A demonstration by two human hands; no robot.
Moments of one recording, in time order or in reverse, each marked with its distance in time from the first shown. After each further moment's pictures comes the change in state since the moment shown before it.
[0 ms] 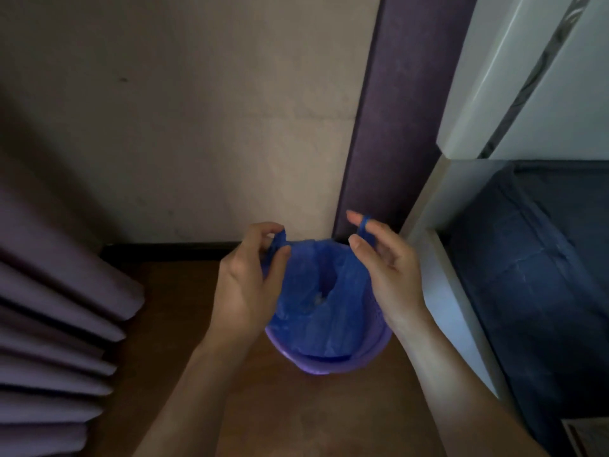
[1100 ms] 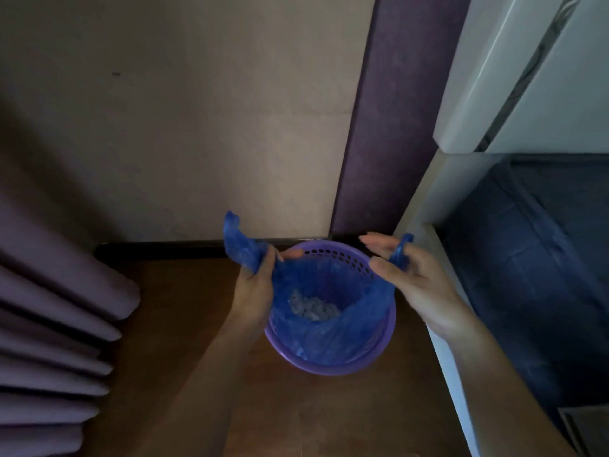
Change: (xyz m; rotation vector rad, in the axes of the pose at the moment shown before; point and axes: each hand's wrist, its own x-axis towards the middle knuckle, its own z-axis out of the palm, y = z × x) left_hand -0.008 -0.038 0.050 -0.822 0.001 -0.761; right_hand -0.007 0.004 -0.050 -0.081 -0.183 0.176
